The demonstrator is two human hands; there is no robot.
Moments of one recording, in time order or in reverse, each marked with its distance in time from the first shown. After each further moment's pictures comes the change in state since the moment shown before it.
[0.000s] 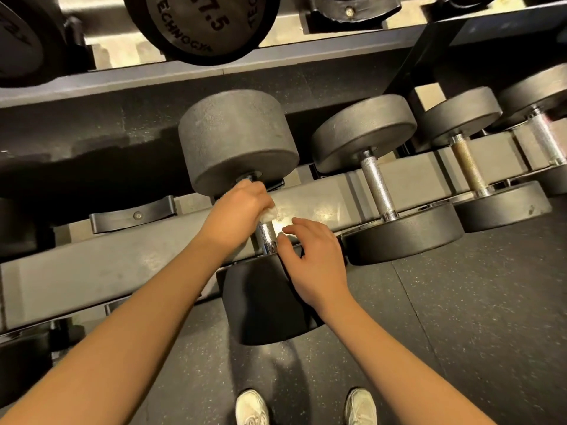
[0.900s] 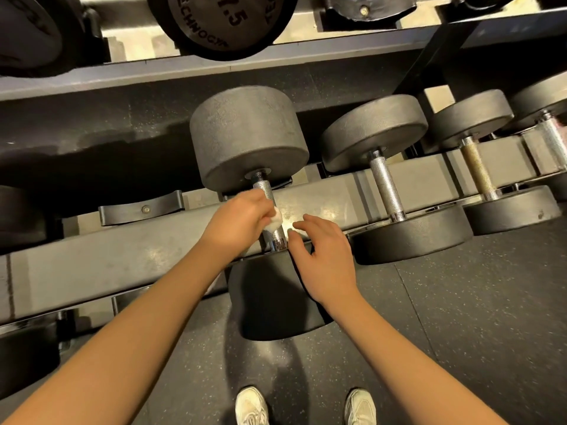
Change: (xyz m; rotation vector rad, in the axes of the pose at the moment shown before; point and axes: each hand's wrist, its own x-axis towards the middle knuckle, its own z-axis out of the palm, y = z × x) left_hand -0.019 0.003 -0.004 -0.076 -0.042 -0.085; right_hand 0.001 0.001 0.001 -0.015 0.015 0.009
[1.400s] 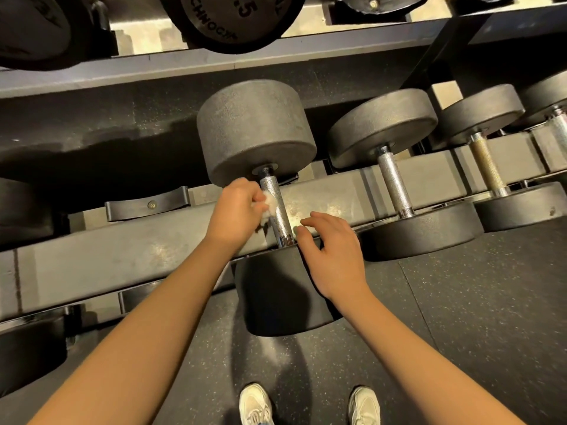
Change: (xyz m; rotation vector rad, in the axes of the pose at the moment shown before) left_hand 0.001 0.001 0.000 -0.253 0.145 -0.430; right_hand -0.001 0.002 0.001 -0.008 0.006 -0.011
